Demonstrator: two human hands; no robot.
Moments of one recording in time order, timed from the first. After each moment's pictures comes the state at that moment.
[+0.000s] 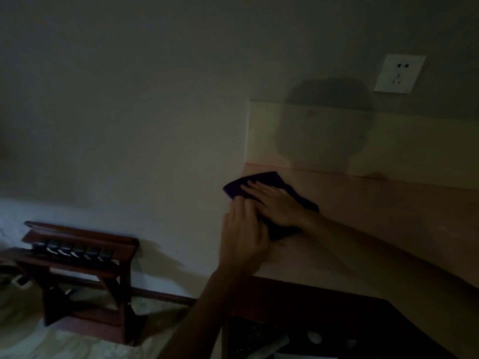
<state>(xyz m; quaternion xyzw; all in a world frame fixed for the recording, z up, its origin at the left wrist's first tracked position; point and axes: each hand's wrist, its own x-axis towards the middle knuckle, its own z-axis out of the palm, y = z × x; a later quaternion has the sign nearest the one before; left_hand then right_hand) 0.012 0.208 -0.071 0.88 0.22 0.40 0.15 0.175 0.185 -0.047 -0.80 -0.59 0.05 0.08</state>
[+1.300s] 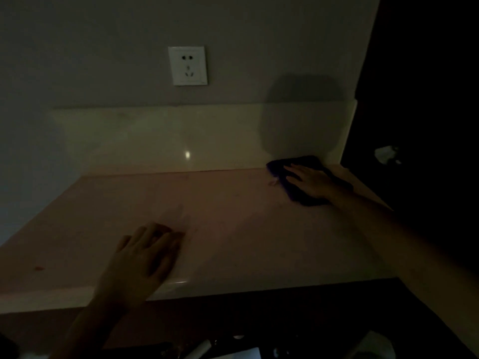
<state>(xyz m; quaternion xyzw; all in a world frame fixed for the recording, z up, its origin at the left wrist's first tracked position) 0.145 0.019 -0.076 0.97 0.11 0.21 -0.04 0.558 -0.215 -0.052 -0.93 -0.37 0.01 0.07</state>
